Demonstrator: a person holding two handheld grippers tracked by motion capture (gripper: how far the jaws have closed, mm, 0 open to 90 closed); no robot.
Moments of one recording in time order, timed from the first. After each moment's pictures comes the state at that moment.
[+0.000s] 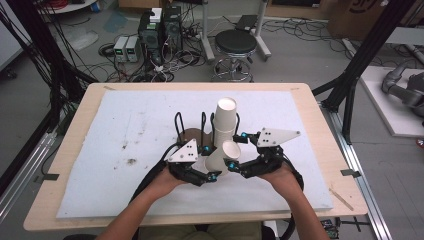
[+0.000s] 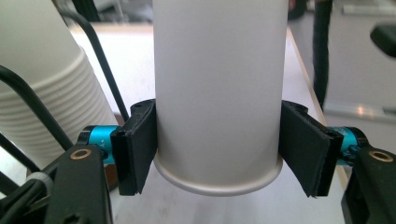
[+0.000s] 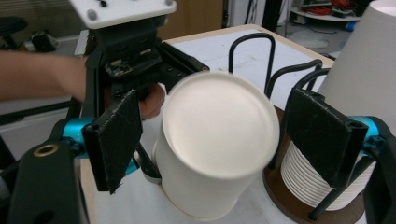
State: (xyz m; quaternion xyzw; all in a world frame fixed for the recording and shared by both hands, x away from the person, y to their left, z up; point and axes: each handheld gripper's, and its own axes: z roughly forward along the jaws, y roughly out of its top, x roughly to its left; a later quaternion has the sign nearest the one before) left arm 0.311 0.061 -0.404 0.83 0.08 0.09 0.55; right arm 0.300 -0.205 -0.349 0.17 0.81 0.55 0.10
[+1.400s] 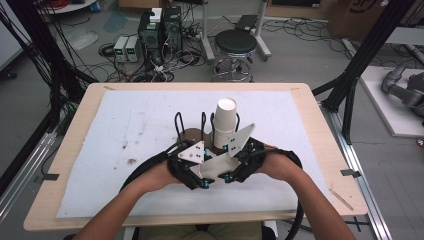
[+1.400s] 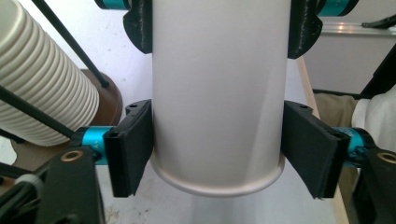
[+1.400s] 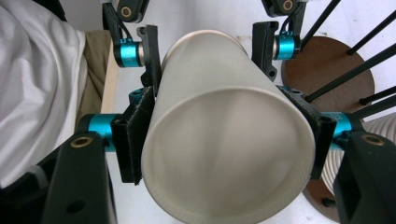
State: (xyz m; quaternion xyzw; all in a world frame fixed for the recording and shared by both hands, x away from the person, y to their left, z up) left arm 0.311 0.058 -0.381 0.90 0.02 0.05 0.43; right arm 0.323 -0.160 -0.343 -0.02 0.94 0.33 0.04
